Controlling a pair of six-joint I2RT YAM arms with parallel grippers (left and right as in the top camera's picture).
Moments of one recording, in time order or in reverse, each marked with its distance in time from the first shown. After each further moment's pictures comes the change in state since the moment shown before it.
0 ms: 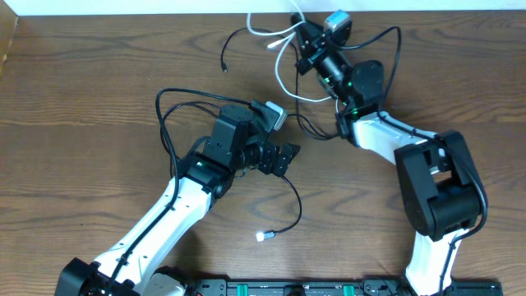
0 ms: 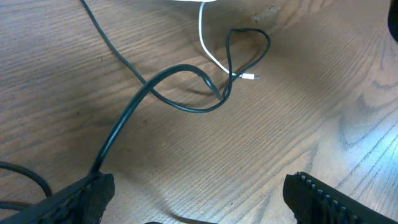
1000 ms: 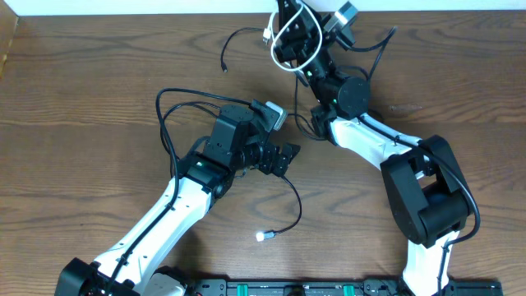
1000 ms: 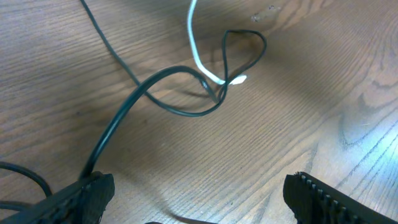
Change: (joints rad) left arm 0.000 0.000 0.000 0.000 0.000 0.000; right arm 0.135 0.000 0.147 0.293 0.215 0.312
